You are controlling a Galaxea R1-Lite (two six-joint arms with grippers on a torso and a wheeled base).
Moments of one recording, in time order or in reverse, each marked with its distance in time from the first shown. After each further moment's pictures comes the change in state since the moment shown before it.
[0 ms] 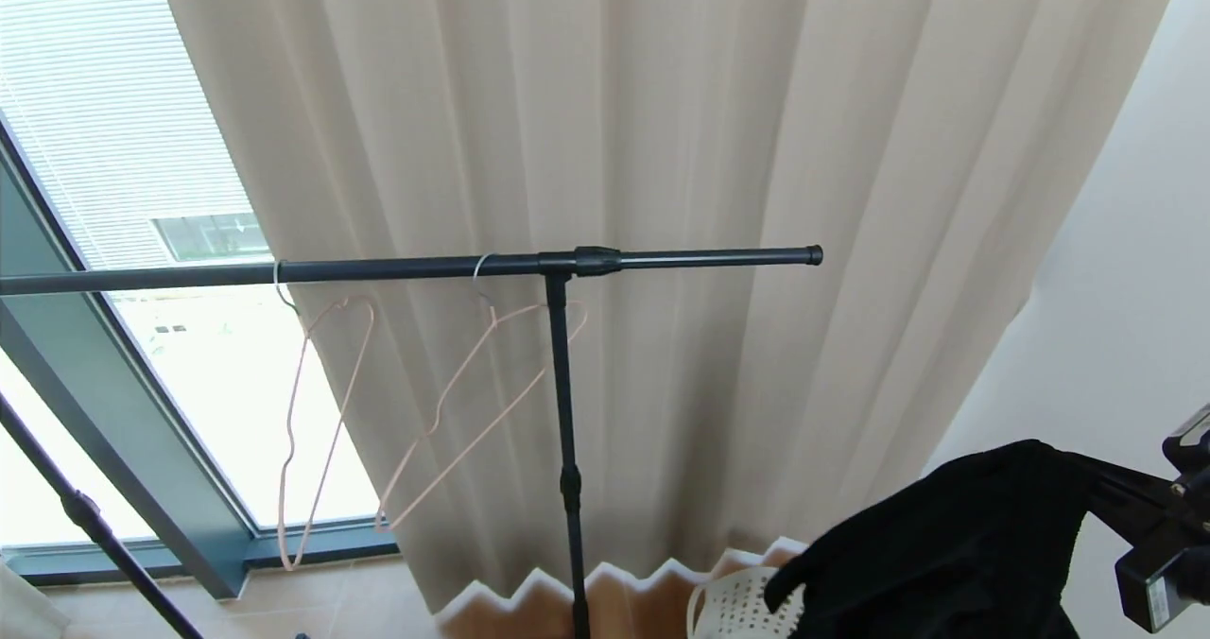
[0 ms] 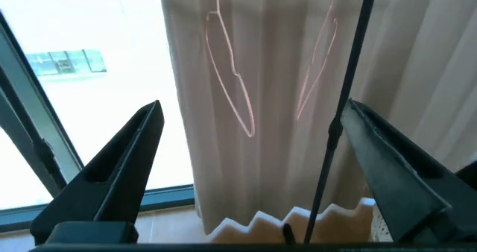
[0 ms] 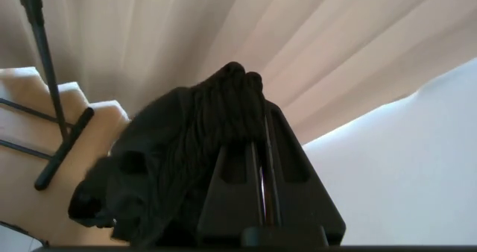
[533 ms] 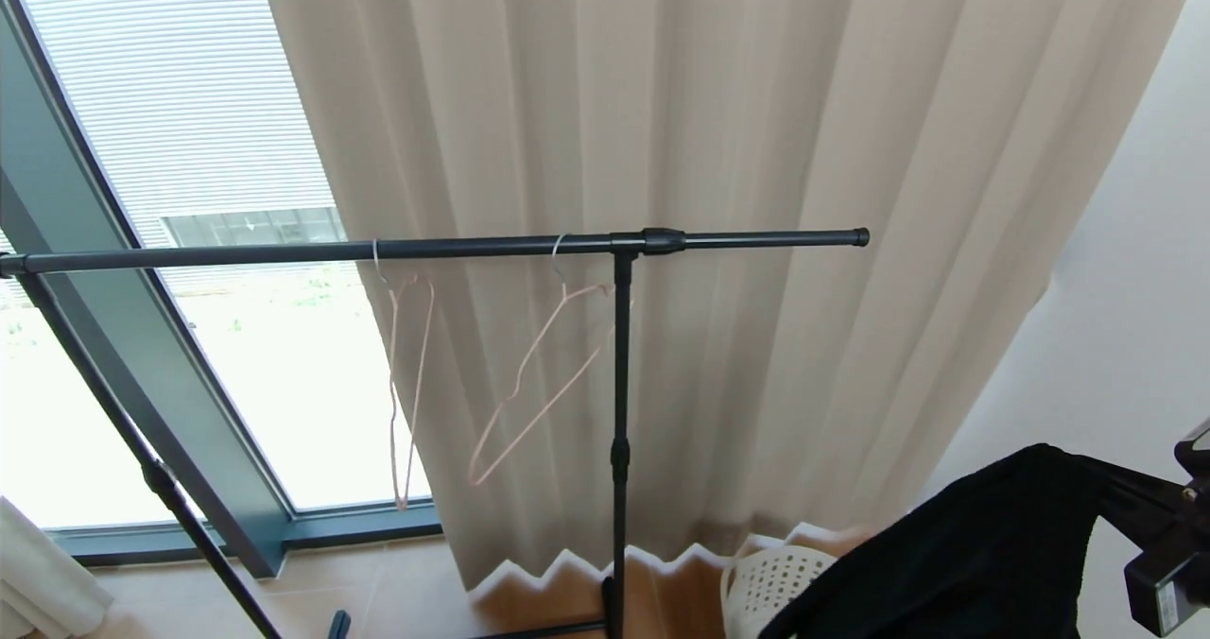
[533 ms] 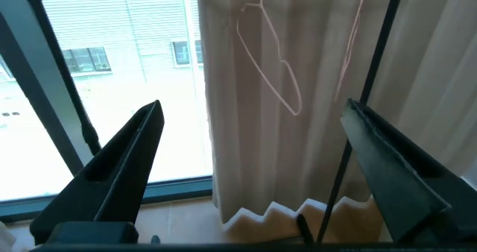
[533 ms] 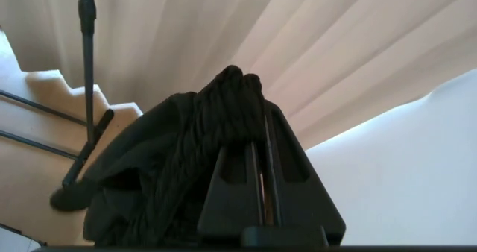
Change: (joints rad) left arm 0.000 0.000 0.000 0.000 0.003 -0.001; right arm 0.000 -0.017 0.011 -0.001 -0.001 0.000
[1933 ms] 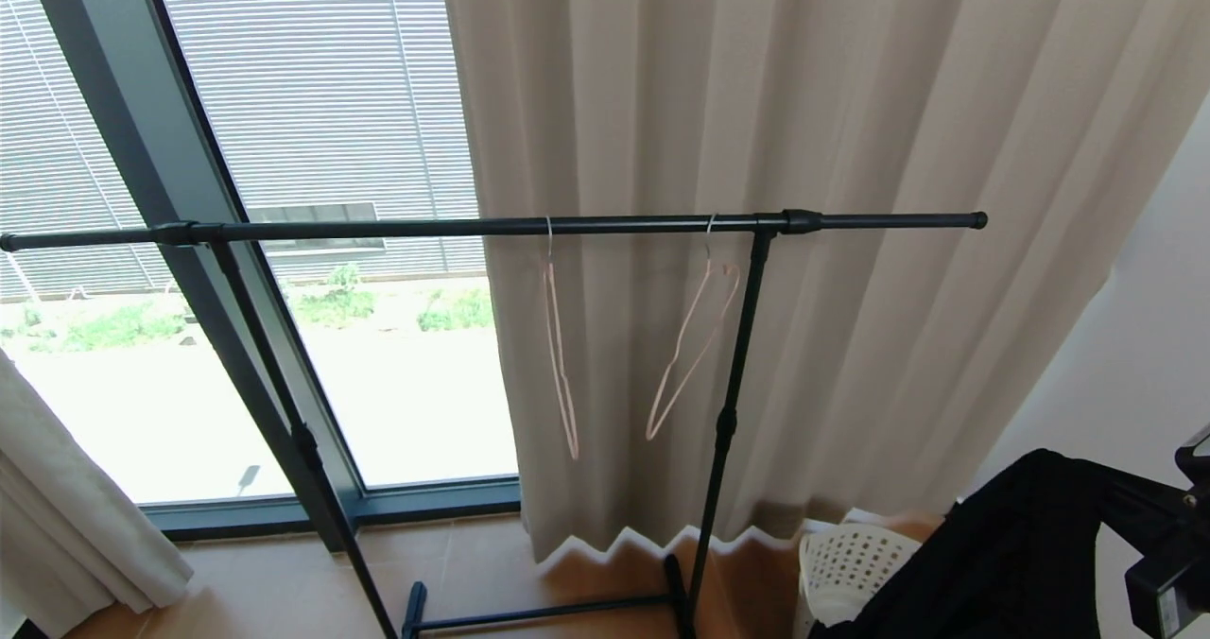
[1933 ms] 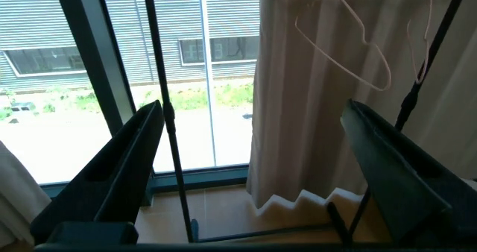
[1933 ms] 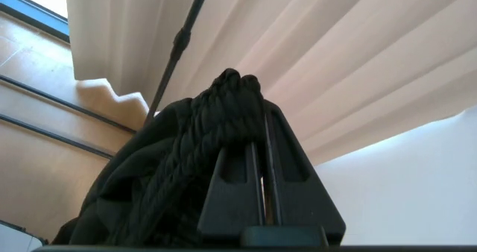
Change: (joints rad) left arm -0.002 0.000 0.000 0.000 0.000 -0.003; right arm 0.000 -0.006 0.008 0.002 0.001 0.000
